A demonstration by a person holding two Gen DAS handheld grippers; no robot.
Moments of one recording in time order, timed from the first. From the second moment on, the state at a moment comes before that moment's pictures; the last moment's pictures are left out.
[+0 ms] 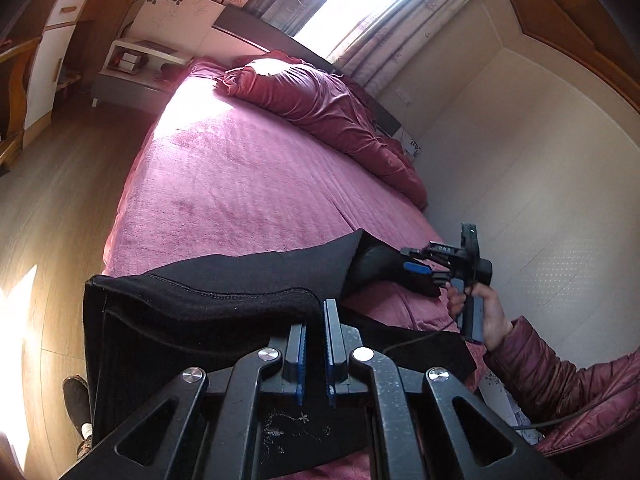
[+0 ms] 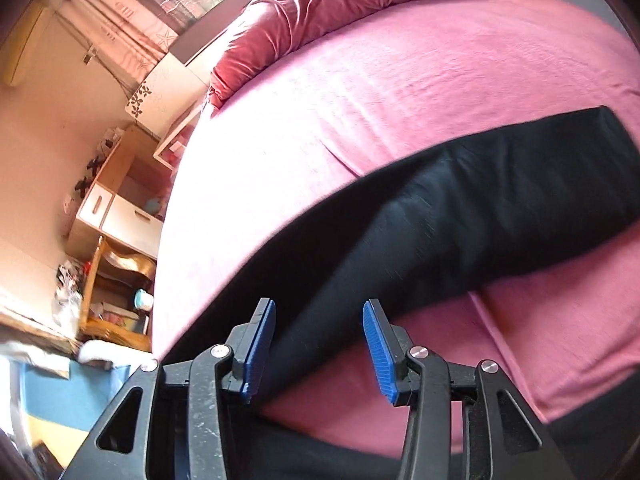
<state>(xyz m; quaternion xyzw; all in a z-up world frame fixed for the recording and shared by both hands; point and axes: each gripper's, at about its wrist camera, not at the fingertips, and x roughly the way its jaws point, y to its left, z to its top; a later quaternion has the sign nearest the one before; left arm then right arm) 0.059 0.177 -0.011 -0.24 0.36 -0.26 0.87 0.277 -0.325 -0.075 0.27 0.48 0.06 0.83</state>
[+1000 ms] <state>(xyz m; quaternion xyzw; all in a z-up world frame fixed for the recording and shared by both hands) 0.243 0.298 0.015 -0.33 0.35 -0.10 0.87 0.232 -0.322 -0.016 0.31 0.40 0.15 0.85</state>
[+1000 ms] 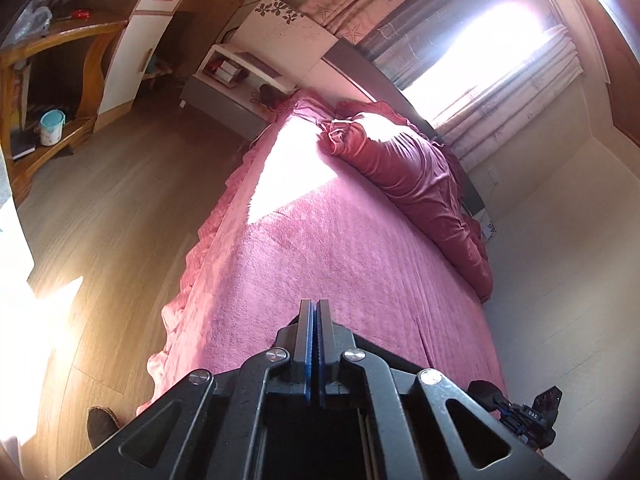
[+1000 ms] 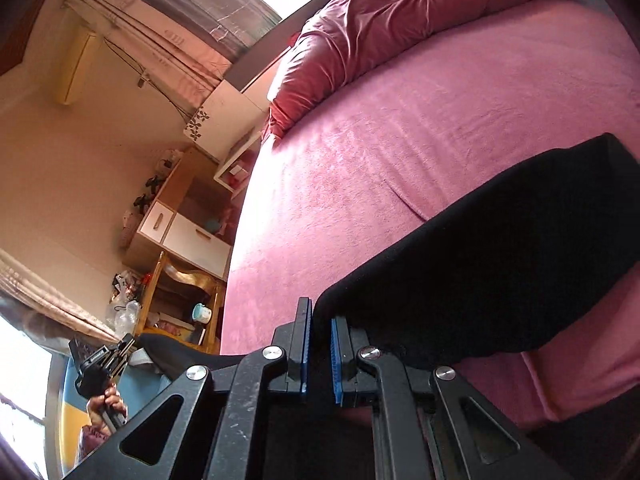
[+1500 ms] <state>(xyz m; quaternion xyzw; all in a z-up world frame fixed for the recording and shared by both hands) 0.181 0.297 -0.067 -0.37 0.46 -0.07 0.81 0.150 -0.312 -0.076 0.29 0.45 0.15 0.83</state>
